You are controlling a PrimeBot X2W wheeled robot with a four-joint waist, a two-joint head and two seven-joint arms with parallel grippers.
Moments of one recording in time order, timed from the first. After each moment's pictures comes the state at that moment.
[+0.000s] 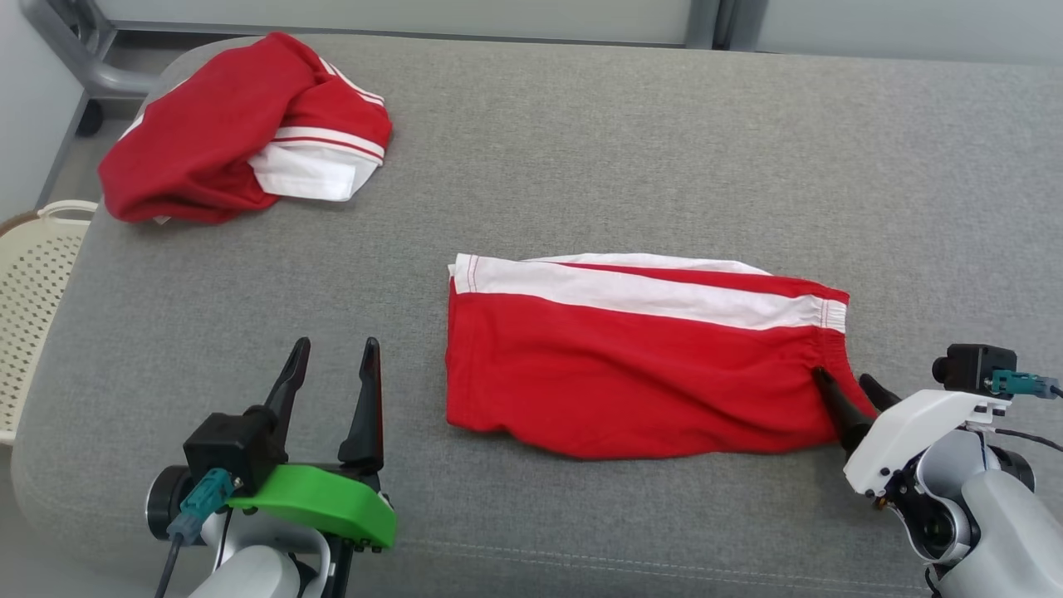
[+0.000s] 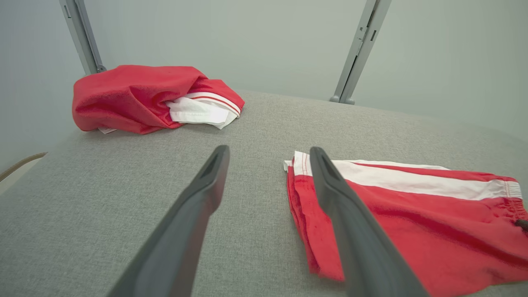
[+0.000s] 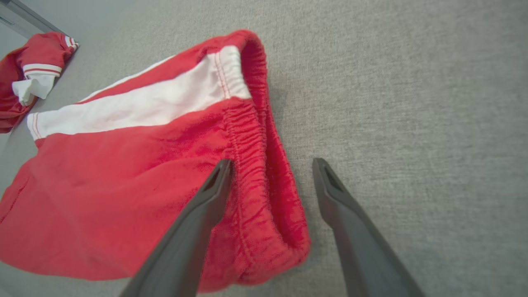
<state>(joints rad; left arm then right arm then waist) -0.25 0.47 -0.71 0.00 -0.79 0.41 -0.26 -0.28 -0.29 0.18 0.49 0.72 0.13 0.12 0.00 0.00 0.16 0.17</state>
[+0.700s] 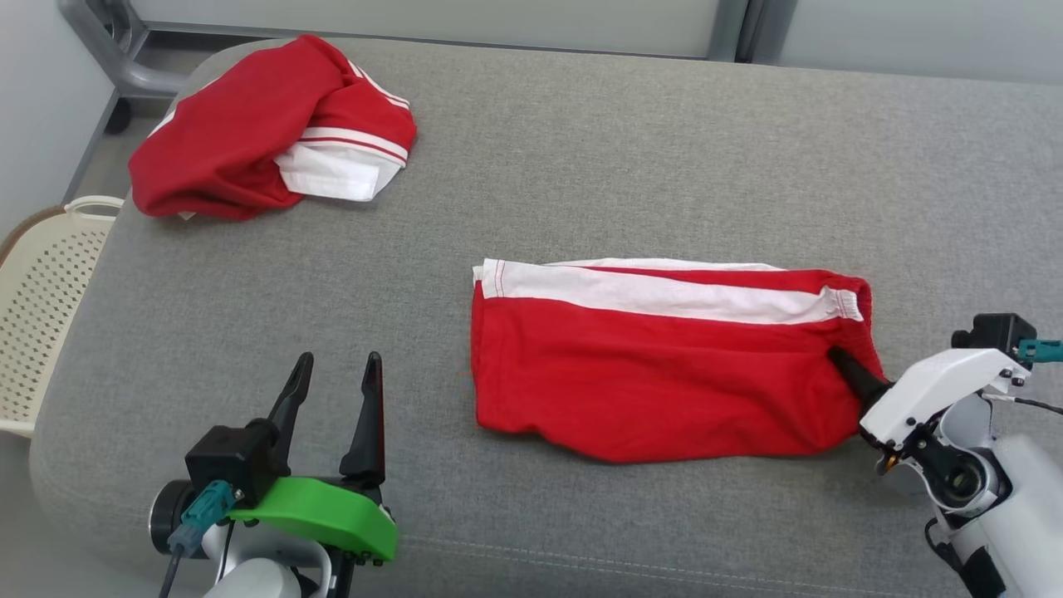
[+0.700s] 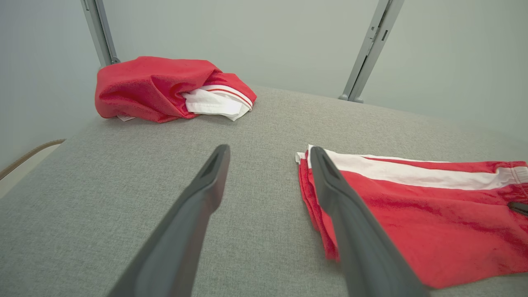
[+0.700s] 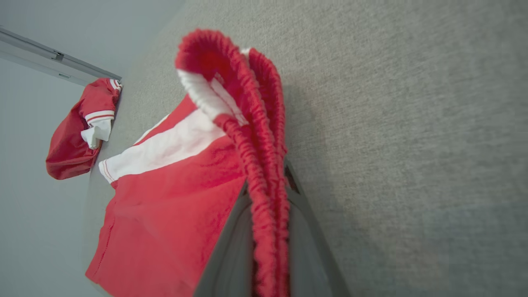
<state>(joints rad) -0.23 0.47 -0.71 -0.01 -0.80 0.41 -0.26 -0.37 -0.31 0.19 0.56 1.03 0.13 0.23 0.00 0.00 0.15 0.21</state>
